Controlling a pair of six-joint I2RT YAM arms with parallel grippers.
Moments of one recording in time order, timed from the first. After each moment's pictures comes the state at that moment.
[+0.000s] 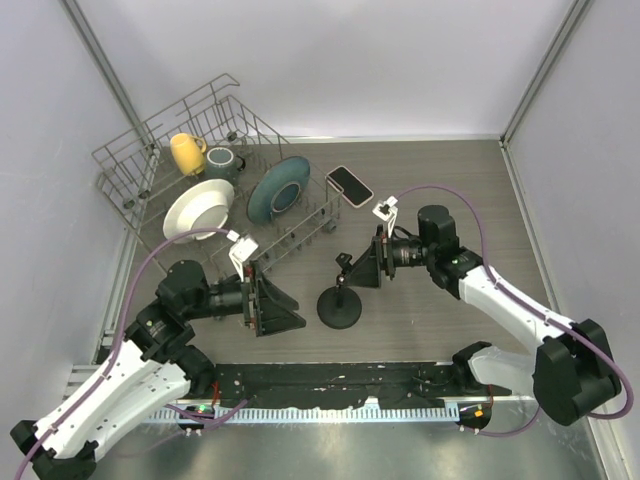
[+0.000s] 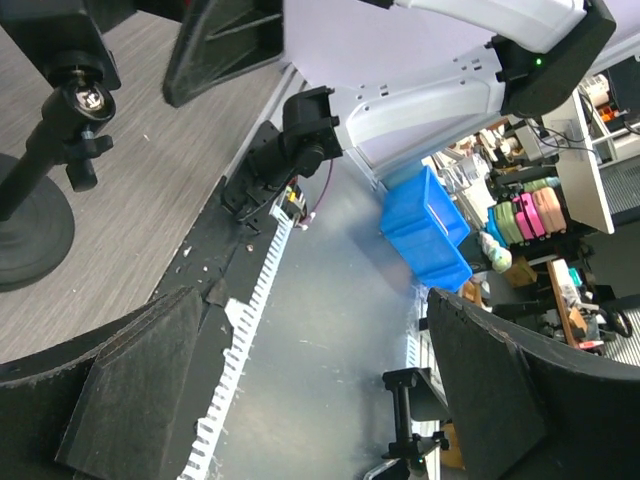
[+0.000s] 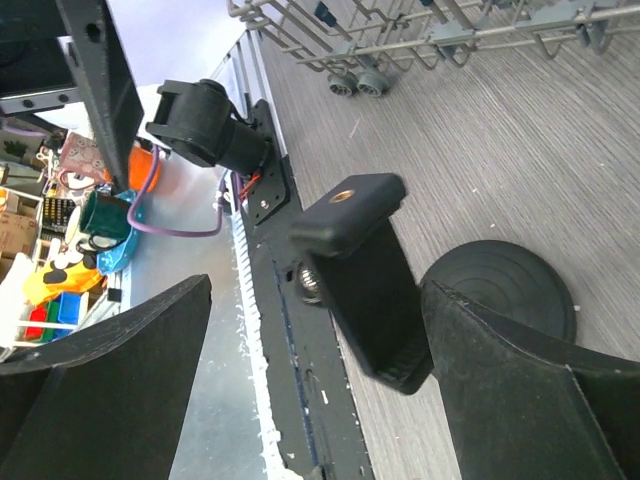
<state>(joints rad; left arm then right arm) -0.70 0.54 0.62 -0.21 0.69 -0.78 0.44 1.13 0.67 0.06 -0.99 0.40</state>
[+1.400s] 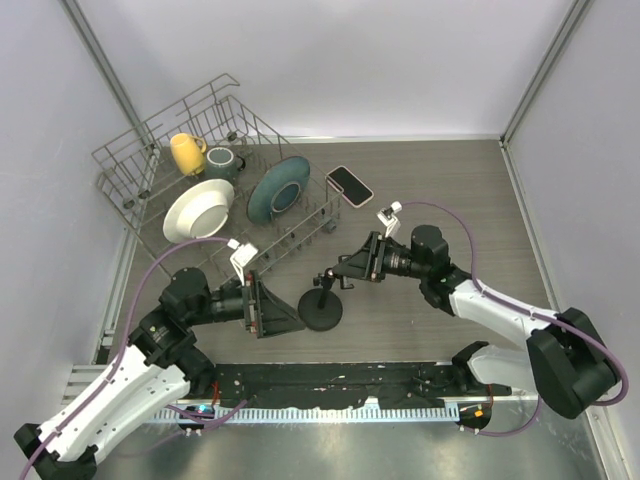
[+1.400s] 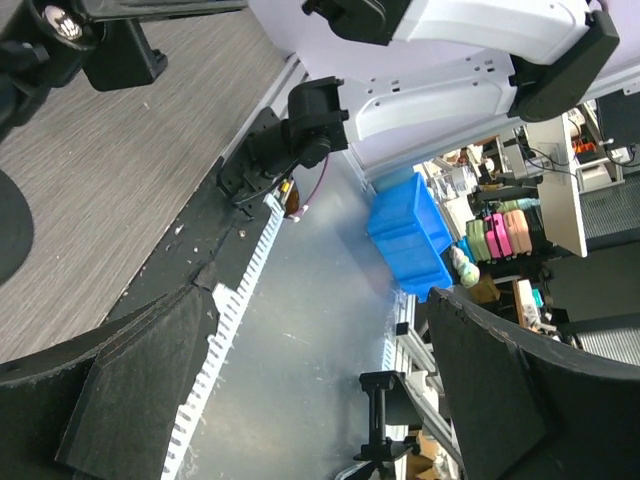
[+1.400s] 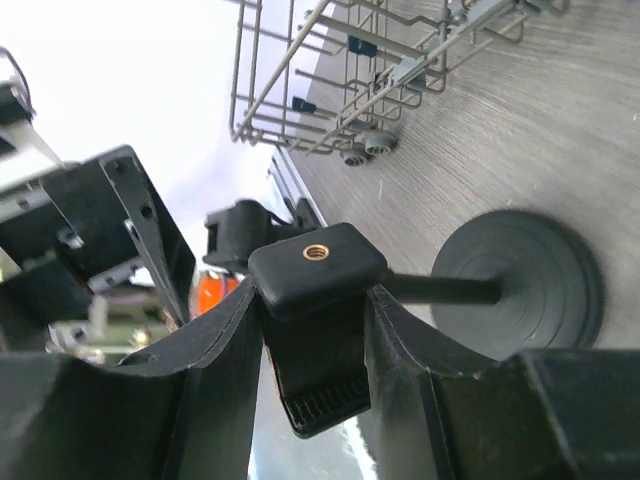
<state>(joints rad) -0.70 0.48 0.52 -0.19 0.68 -0.89 0.54 1.19 0.50 0.46 -0.74 0.91</state>
